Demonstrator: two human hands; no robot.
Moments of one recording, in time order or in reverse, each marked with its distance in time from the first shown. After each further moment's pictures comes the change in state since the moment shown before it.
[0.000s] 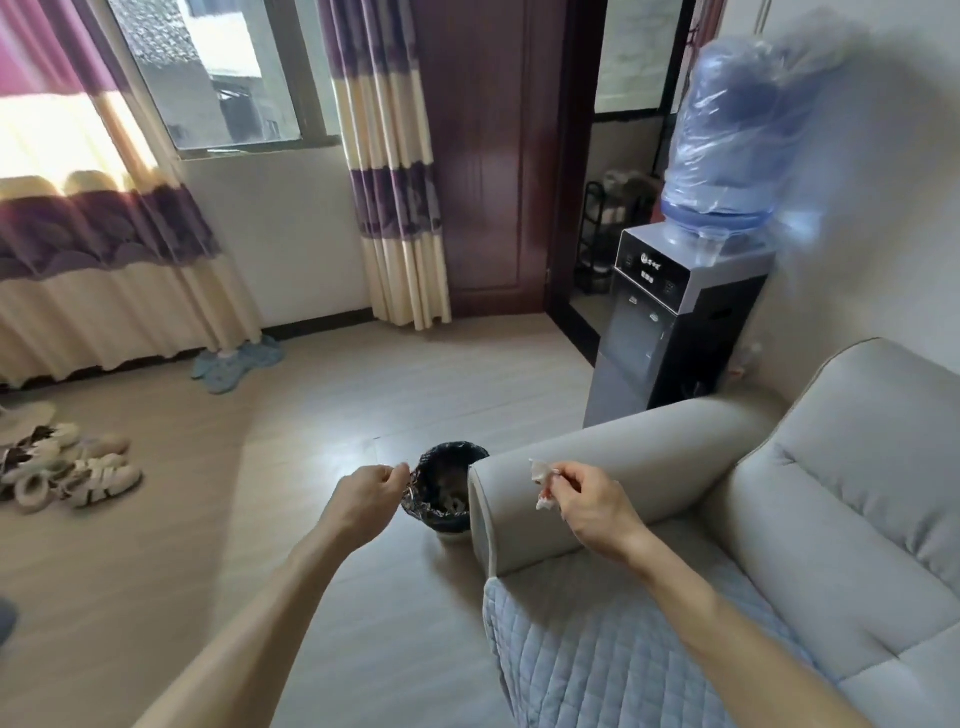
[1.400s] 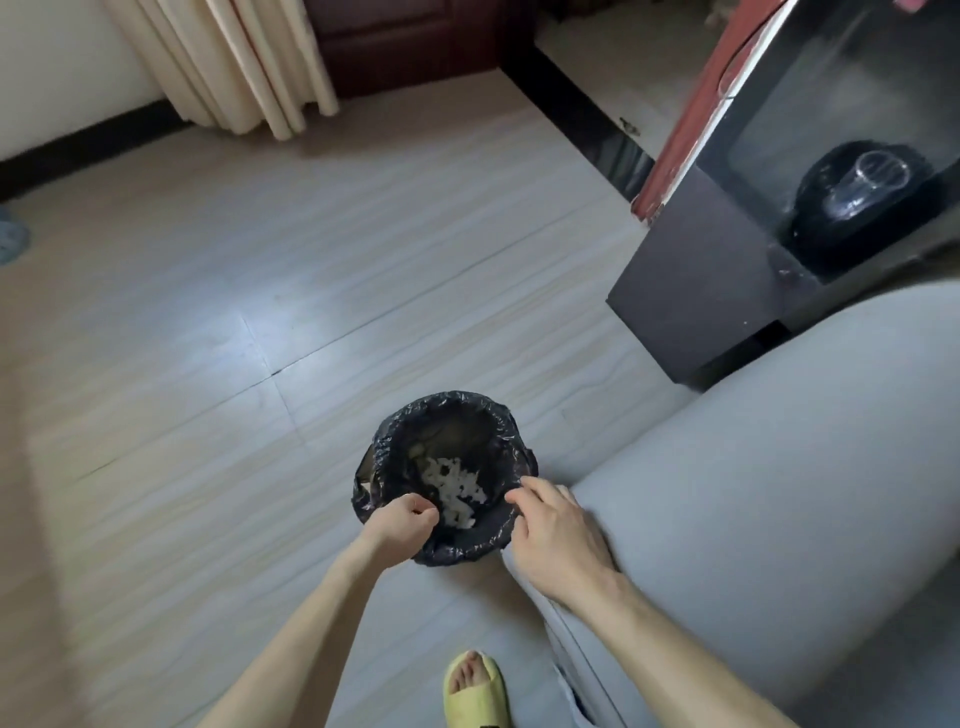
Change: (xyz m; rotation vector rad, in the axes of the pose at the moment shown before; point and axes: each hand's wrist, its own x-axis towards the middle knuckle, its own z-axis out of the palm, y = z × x) left_hand 0.706 -0.274 0.306 0.156 -0.755 -0.252; right_hand 0.639 0.229 0.401 -0.416 -0.315 0.284
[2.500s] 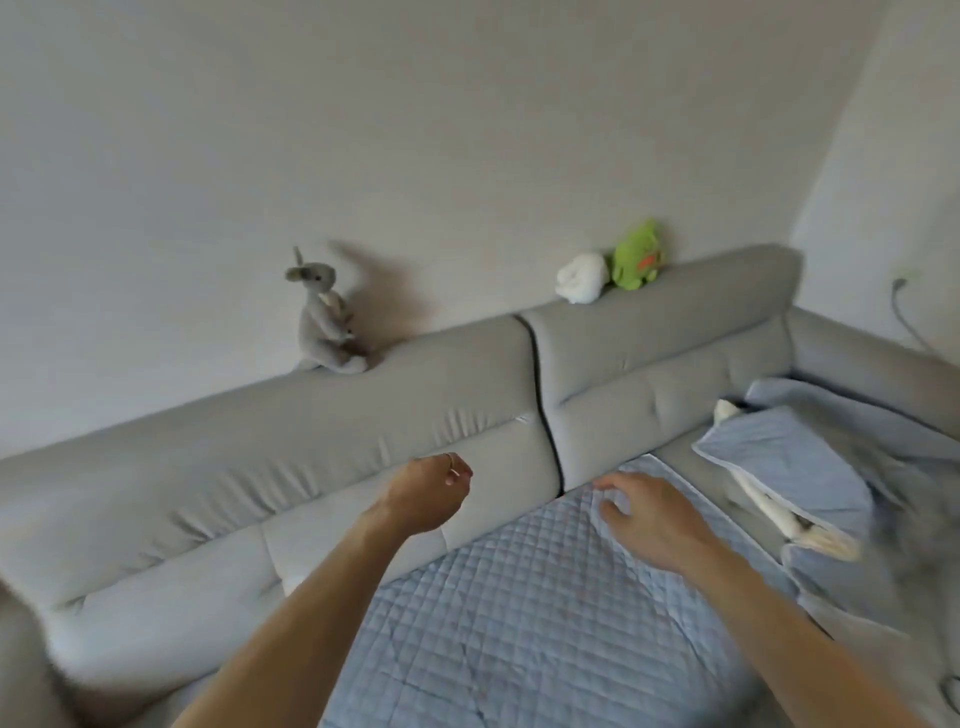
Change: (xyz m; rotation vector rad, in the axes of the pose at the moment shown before) left_hand -0.850 0.457 0.581 0.876 -0.313 1.483; right_hand -1.101 0.357 -0.138 0.401 1.055 1.094
